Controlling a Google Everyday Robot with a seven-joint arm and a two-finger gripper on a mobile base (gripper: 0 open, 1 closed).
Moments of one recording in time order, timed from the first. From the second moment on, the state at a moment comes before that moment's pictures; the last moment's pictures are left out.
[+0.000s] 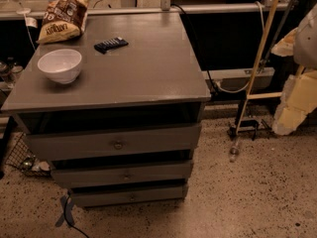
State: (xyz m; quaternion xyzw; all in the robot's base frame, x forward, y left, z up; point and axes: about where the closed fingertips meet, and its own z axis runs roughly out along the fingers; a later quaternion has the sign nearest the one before) arm 0.438 -0.216 0.978 -0.60 0.78 -0.04 0.16
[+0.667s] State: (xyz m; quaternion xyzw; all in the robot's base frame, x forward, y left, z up) arm 0.429 -0.219 0.964 -0.59 0.79 -0.02 0.17
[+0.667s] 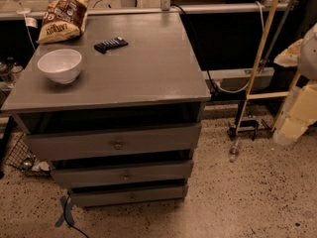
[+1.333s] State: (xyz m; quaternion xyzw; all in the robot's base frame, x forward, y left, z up) arm 0.418 -0.173 0.853 -0.58 0.78 0.09 0.21
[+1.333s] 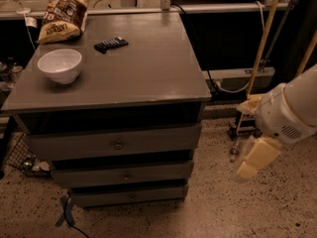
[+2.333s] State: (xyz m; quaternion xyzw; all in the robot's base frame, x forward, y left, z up) arm 0.428 -0.151 0.817 -0.59 0.76 0.12 0.24
